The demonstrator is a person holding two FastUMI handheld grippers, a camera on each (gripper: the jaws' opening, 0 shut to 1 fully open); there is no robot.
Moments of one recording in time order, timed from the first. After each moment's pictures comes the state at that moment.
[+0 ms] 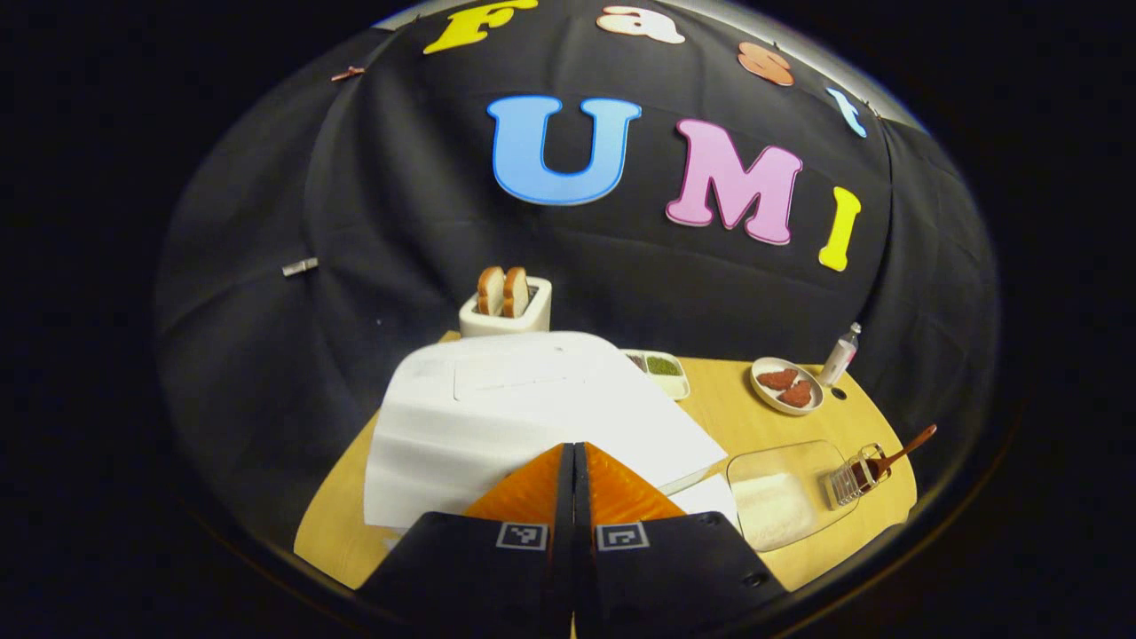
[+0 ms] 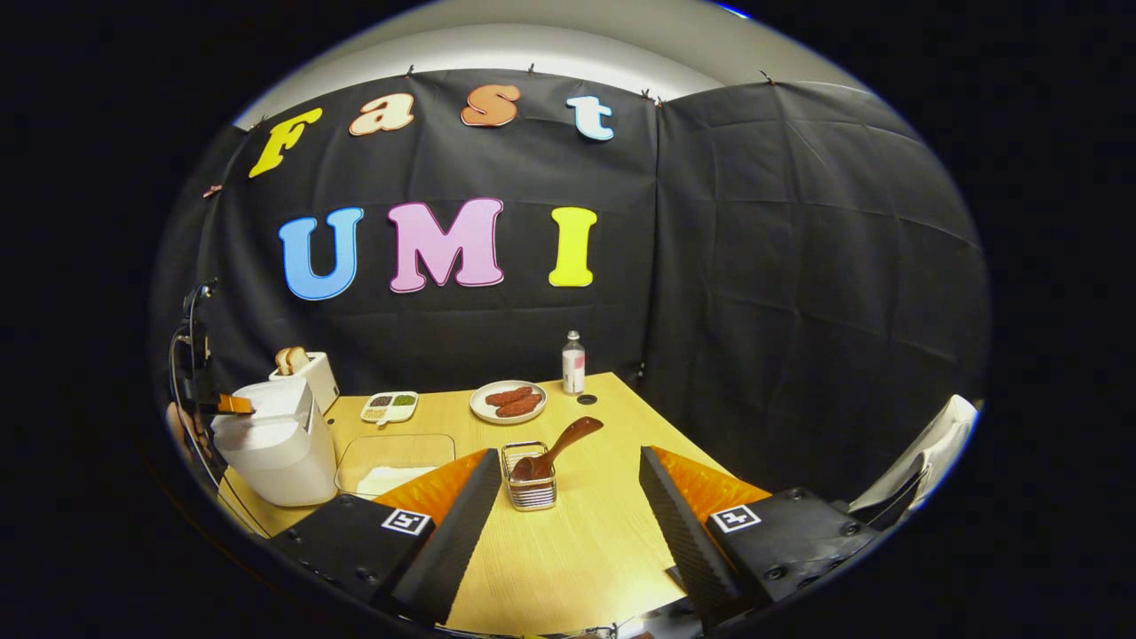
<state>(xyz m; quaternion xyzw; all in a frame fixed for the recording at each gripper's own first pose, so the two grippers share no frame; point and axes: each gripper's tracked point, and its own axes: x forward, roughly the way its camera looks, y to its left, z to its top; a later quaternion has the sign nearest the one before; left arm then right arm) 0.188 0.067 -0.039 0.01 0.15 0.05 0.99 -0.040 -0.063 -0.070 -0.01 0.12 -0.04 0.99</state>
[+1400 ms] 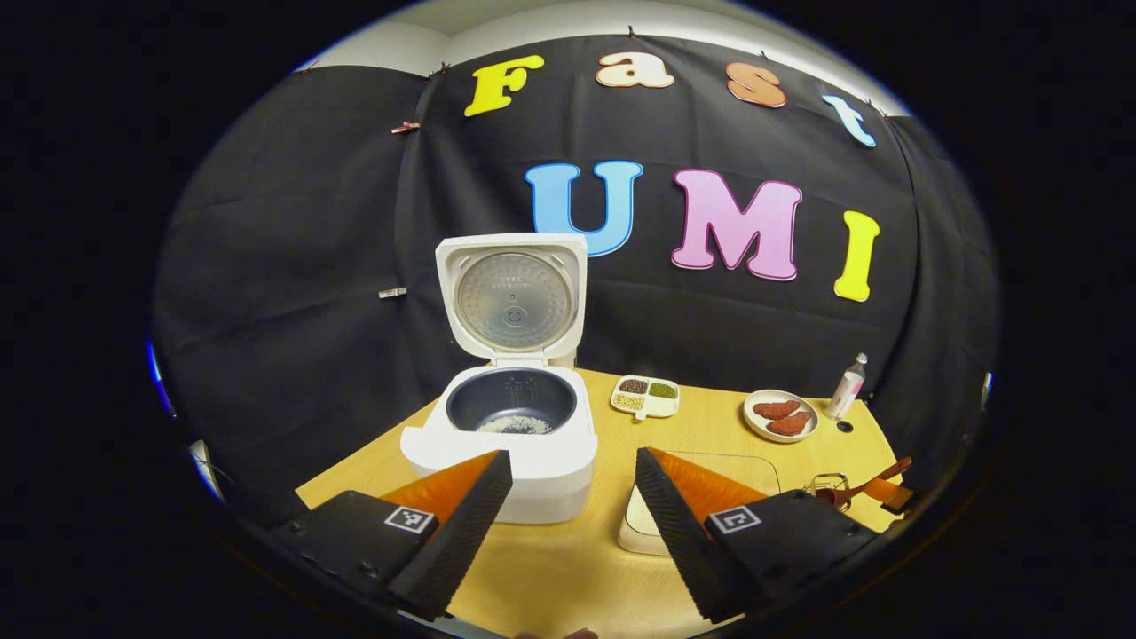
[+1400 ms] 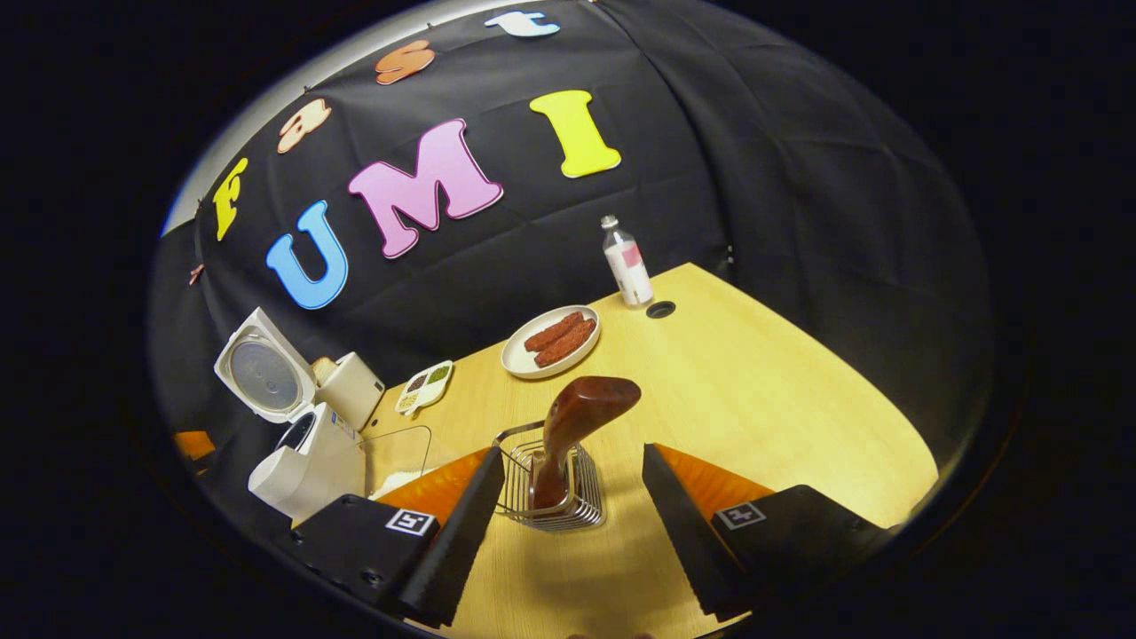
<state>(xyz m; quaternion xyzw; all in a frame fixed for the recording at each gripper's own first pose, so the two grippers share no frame) 0.064 -0.084 -0.031 0.00 0.11 0.18 0.98 0.136 -0.070 -0.251 0.17 0.27 0.09 0.94</state>
